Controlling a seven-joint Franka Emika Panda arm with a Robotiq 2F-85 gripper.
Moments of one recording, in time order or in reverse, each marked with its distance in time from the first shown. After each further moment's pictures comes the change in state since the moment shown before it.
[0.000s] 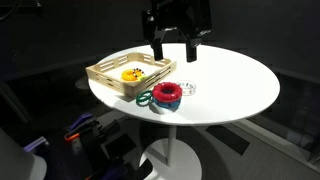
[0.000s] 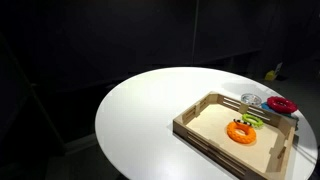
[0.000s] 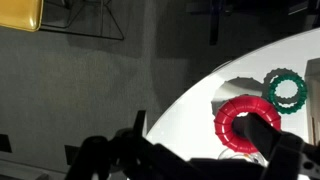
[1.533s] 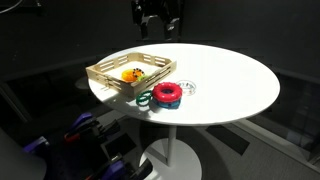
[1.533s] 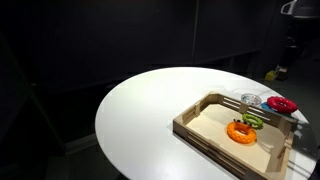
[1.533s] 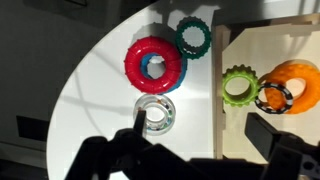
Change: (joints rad) arm 0.203 0.118 0.090 0.135 0.192 0.012 0.045
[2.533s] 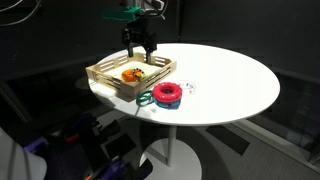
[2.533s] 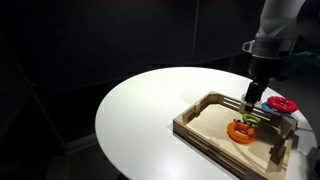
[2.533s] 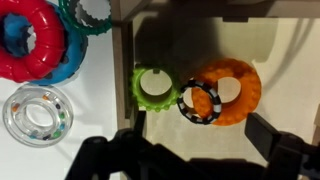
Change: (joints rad) arm 0.126 0.273 0.073 0.021 0.167 0.201 -0.023
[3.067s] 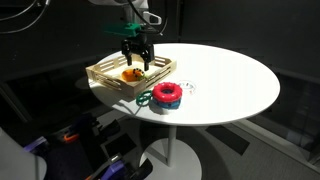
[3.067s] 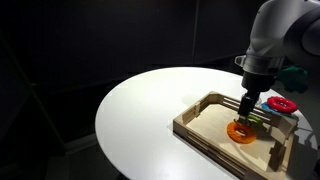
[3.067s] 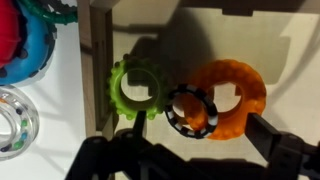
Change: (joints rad) arm 0.008 0.105 0.026 0.001 0.000 0.093 -0.003
